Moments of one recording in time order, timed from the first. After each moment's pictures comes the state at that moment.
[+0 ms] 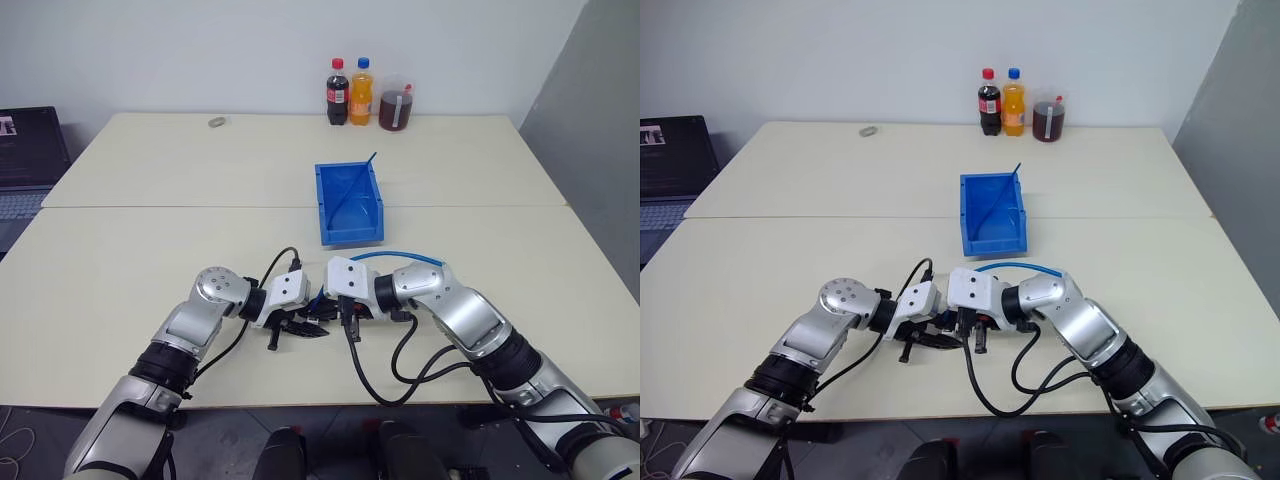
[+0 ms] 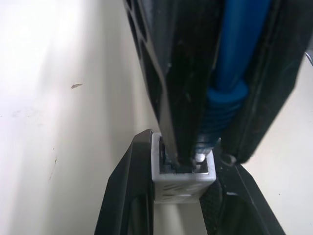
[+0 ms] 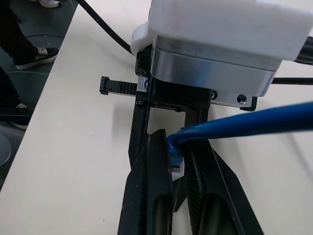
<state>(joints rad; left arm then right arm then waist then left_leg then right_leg) -0.52 0.59 -0.33 0.28 -0.11 0.10 -1.38 -0.66 -0.37 0.57 -0.12 0.07 0.54 1.00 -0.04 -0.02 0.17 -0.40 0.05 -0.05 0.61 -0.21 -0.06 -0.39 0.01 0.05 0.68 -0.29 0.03</state>
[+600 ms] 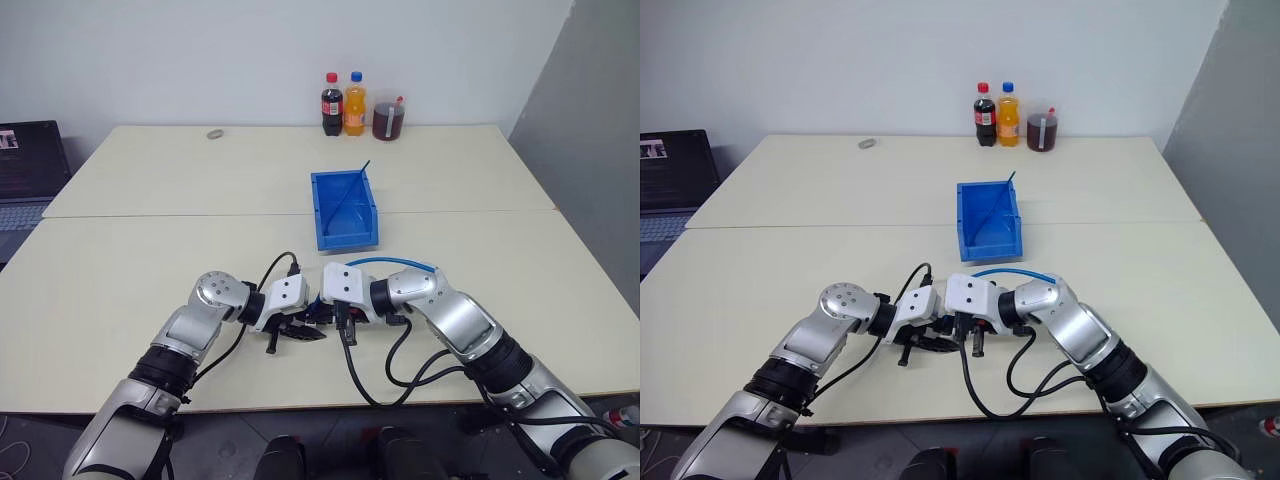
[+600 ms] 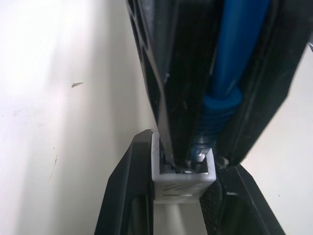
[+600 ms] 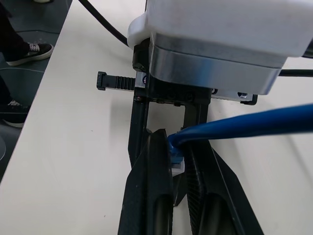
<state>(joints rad) -0.50 0.59 -0.33 0.29 -0.08 0.08 -1.36 -0.62 -0.33 0.57 -0.08 0.04 0.50 0.99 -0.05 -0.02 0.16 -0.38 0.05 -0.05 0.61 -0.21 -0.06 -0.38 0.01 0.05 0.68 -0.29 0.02</state>
